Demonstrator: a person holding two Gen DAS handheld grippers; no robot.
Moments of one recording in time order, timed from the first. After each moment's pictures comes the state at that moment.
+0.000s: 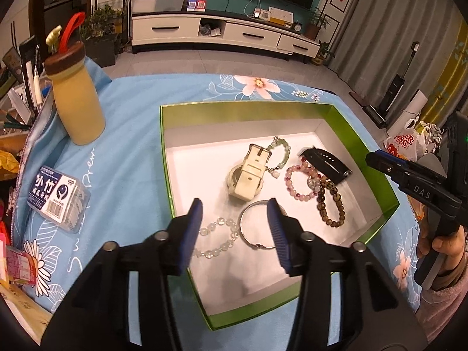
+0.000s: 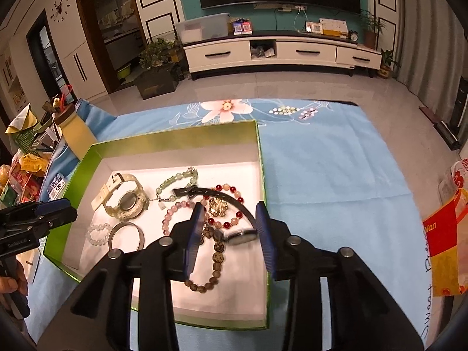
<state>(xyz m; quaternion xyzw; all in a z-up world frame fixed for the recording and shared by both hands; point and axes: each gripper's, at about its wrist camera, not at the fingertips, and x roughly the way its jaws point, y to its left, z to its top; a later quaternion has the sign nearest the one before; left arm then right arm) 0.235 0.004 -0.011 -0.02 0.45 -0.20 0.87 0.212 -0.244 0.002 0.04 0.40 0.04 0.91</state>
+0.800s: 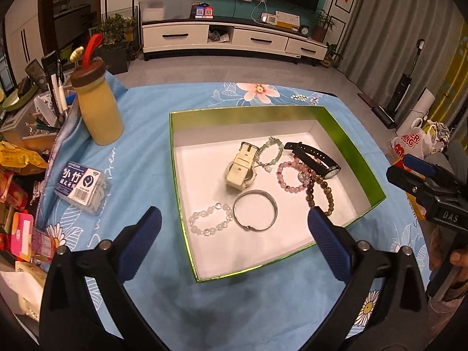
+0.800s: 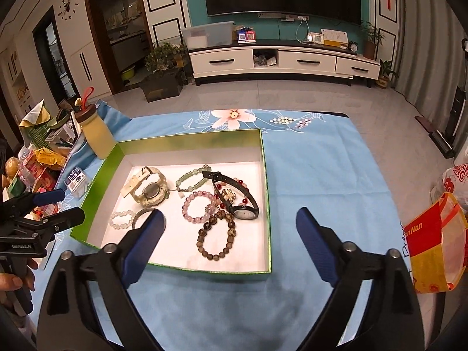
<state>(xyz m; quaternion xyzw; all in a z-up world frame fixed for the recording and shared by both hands) 0.193 -0.001 0.024 0.00 0.44 -0.16 0.88 0.164 -0.235 0.041 0.03 0.40 0.04 0.92</state>
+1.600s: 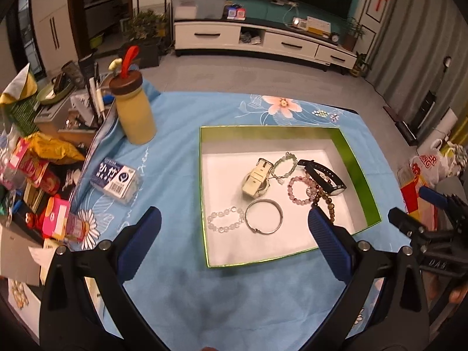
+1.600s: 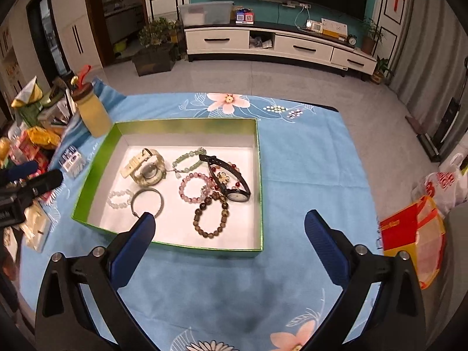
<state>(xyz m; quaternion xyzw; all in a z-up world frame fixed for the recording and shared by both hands) 0.189 0.003 0.071 -0.03 0.46 -0.09 0.88 0.162 -0.216 0.064 -0.03 0.46 0.01 0.89</state>
